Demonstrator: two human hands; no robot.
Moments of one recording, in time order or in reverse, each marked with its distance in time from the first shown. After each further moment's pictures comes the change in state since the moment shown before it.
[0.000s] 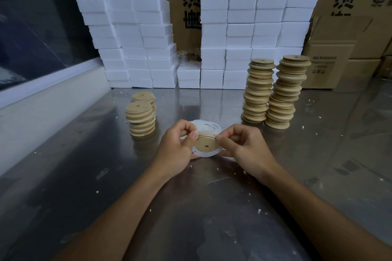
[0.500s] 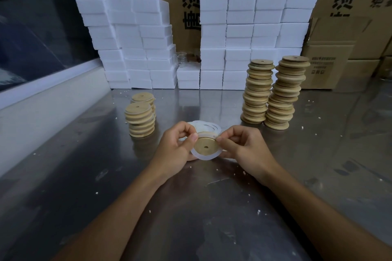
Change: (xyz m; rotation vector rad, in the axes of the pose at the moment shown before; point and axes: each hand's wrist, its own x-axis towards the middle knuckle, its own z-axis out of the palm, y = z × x) left_hand -0.002 0.002 -0.004 -0.040 -0.054 -0.004; right_hand 0.000 0.001 -0.001 0.011 -0.009 0.003
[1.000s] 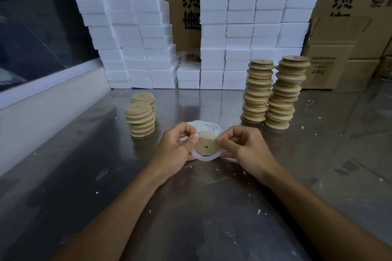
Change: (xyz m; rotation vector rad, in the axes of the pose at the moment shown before) left_hand 0.000 -0.001 0.000 -0.017 -0.004 -0.020; right_hand 0.001 0.002 -0.001 -0.043 -0.006 -0.011
